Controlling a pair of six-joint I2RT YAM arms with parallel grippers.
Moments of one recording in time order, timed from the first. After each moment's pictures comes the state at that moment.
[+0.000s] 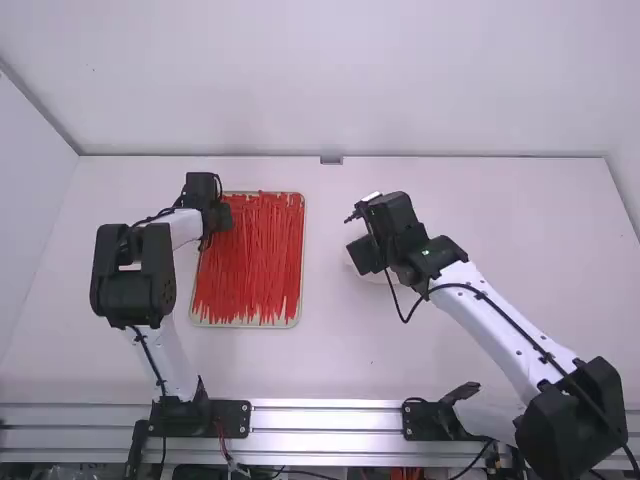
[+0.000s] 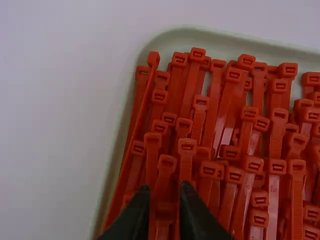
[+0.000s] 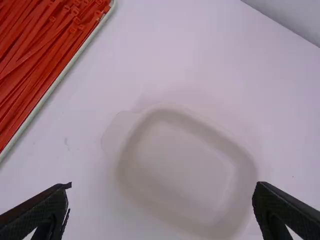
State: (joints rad) left arm 0.09 1.99 1.16 -0.13 -0.10 -0.13; right arm 0.53 1.35 1.02 -0.58 0.14 -0.10
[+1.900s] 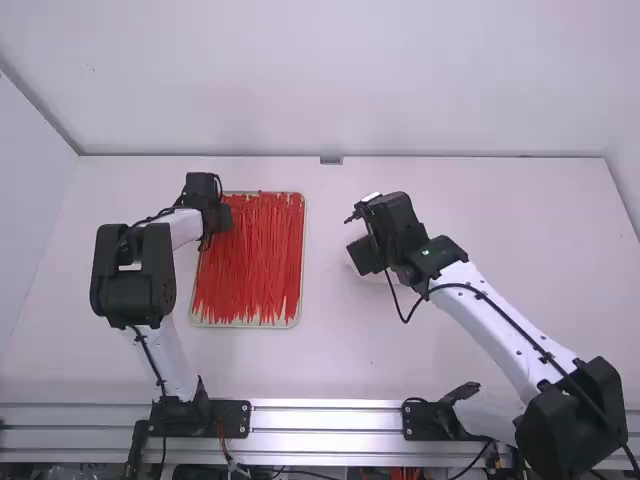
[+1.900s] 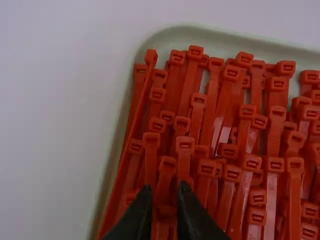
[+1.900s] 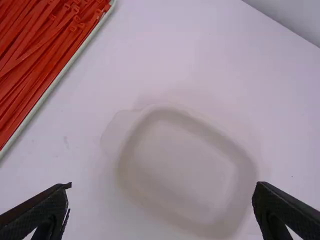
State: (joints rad) left arm 0.09 1.99 1.16 -0.13 -0.10 -0.13; right arm 0.53 1.35 1.02 -0.58 0.14 -0.11
